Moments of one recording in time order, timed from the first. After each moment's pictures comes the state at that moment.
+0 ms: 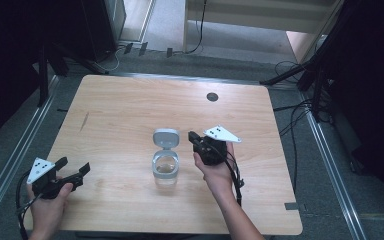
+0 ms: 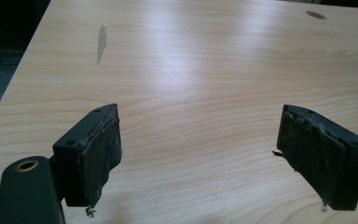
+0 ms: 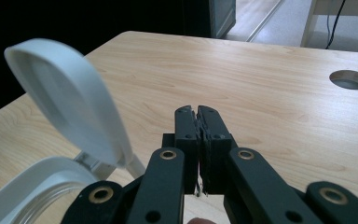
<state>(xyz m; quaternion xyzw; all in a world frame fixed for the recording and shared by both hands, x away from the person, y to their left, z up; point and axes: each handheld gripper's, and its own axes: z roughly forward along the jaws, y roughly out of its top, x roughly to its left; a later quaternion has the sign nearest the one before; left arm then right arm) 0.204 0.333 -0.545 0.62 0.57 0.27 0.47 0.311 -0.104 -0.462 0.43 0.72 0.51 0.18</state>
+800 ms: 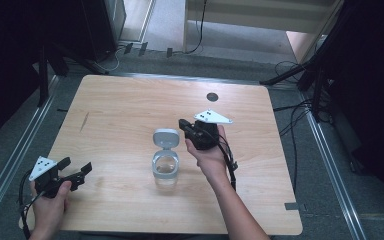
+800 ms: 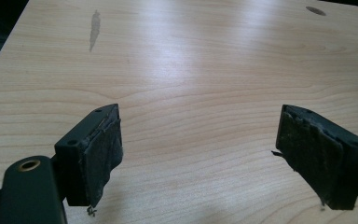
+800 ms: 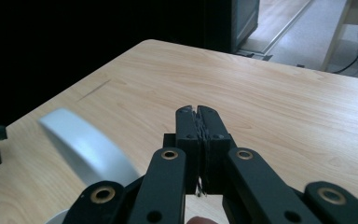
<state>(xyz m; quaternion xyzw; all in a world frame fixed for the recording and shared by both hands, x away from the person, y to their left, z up) 0.212 0.331 -0.549 0.62 0.58 0.26 0.46 0.335 -0.079 -0.435 0.39 0.74 0.52 0.16</state>
